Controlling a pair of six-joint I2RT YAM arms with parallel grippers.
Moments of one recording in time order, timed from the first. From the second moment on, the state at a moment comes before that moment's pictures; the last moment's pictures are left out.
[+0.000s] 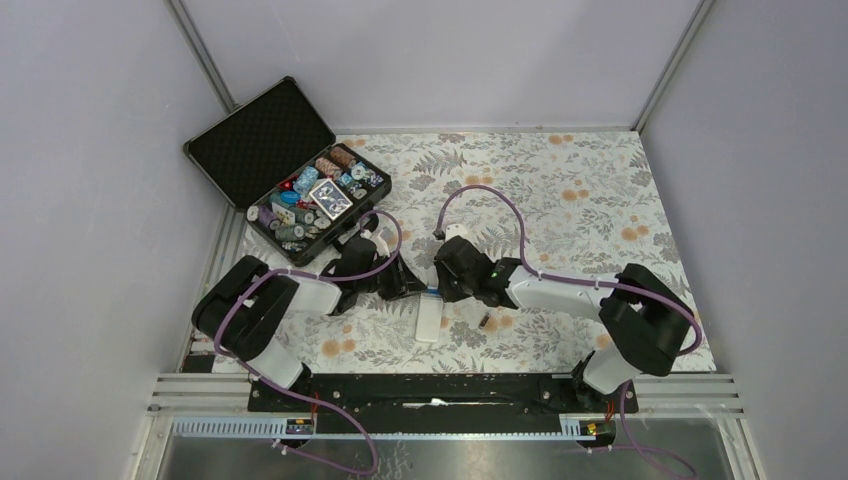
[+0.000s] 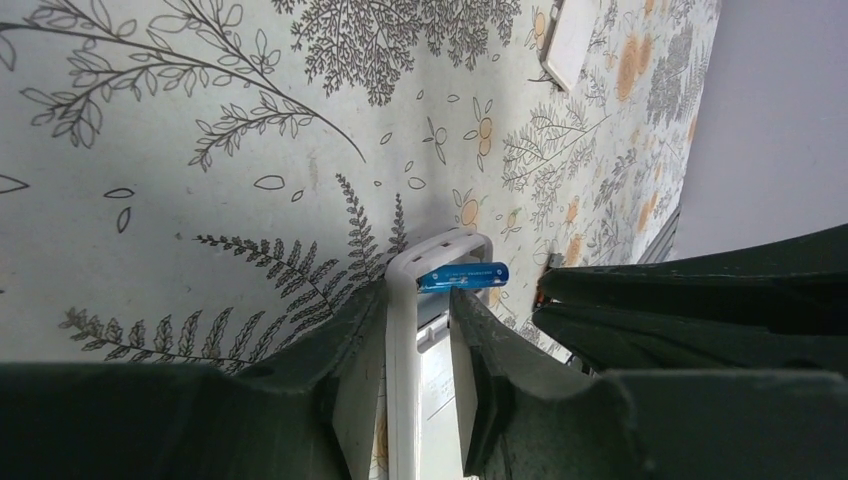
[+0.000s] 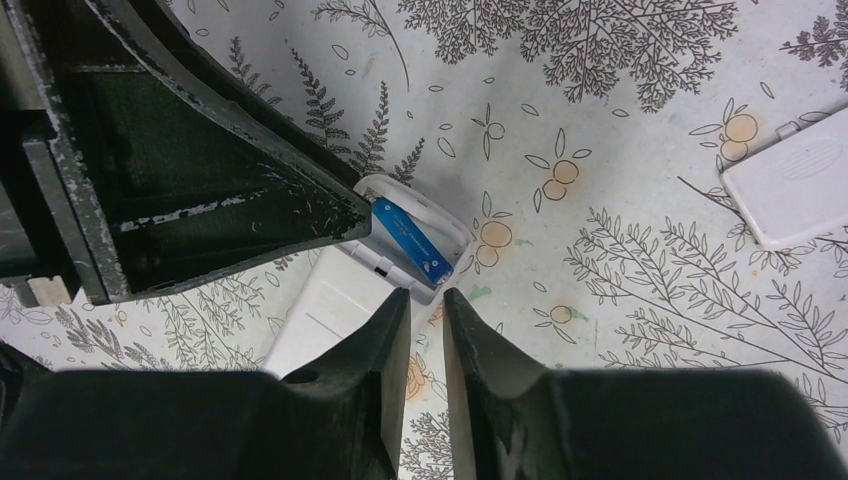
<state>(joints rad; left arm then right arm) -0.54 1.58 0.45 0.49 0.44 -0.90 0.93 1.55 0.85 -0.17 0.14 0.53</state>
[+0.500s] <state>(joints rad) -0.54 1.59 0.45 0.53 0.47 -0.92 0.93 1.59 0.87 -0.17 0.14 0.58</state>
